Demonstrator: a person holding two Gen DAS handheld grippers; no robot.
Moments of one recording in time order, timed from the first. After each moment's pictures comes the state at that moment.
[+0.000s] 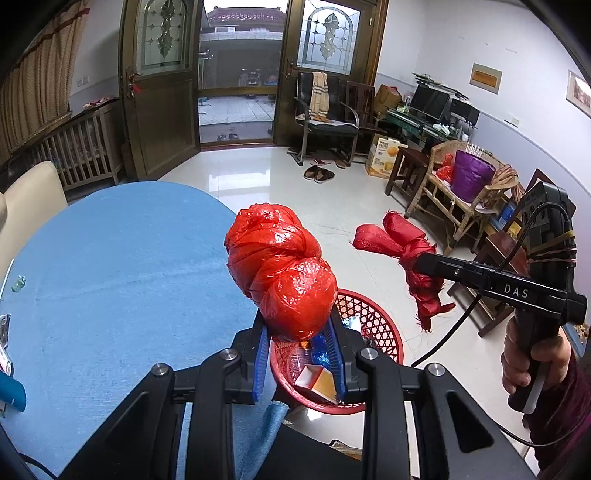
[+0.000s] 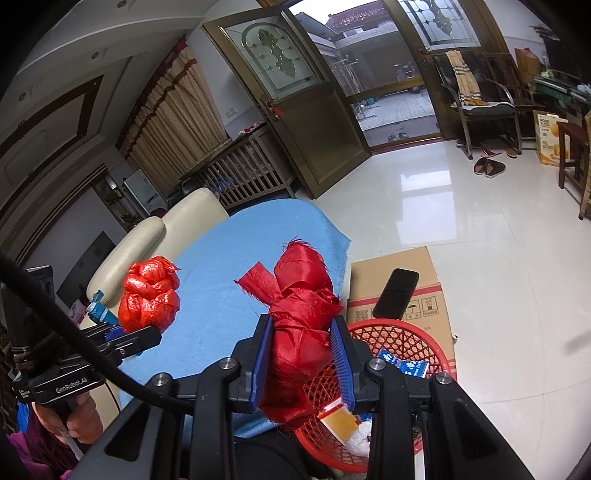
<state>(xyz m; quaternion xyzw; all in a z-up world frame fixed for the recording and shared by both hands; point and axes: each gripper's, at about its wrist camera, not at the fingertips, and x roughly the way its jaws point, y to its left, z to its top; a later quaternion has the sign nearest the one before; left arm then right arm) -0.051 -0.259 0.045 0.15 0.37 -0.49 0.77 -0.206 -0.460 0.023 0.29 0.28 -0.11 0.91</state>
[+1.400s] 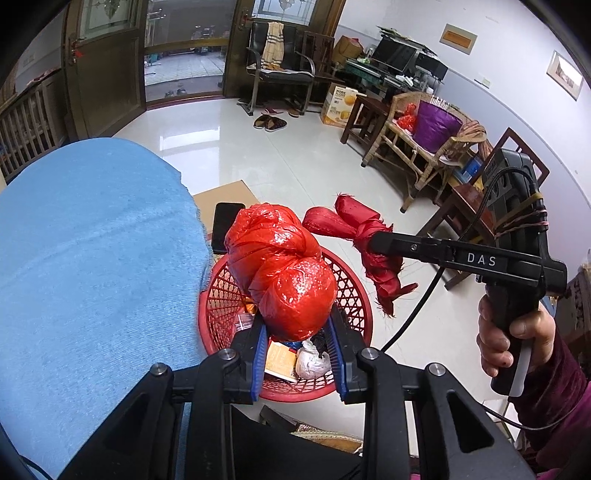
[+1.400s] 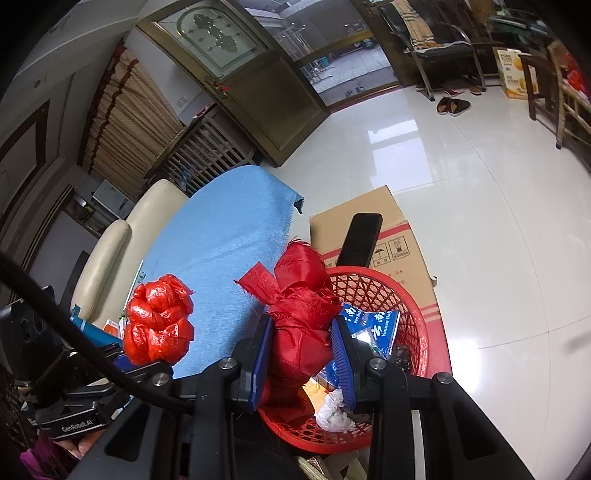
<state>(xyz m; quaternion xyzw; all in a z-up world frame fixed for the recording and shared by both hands) -0.066 -0.338 -0.016 0.20 0.44 -0.56 0.68 -0.219 -0.505 -0.061 0.37 0.33 -0.15 0.85</state>
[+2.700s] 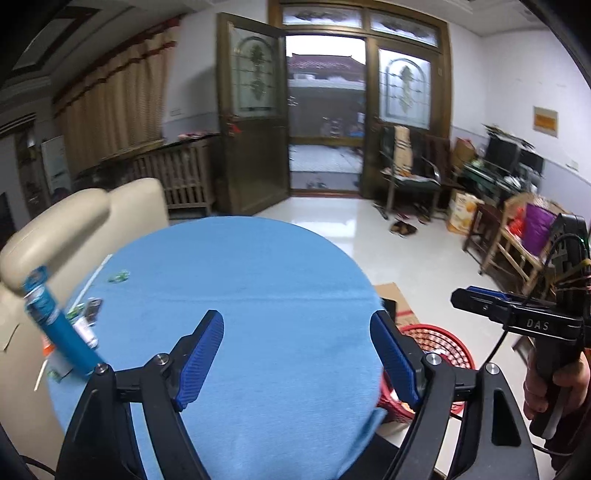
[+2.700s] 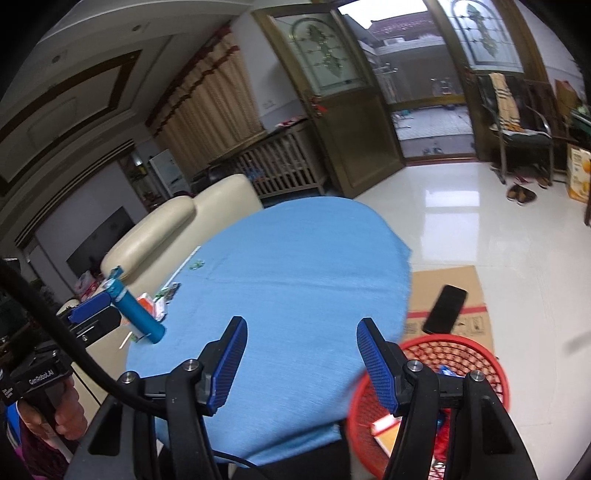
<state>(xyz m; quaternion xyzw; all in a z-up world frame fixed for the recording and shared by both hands) -0.019 -0.140 0.084 0.11 0.27 -0.35 0.89 -0.135 -0.367 0.039 0.23 0.27 -0.06 0.93</state>
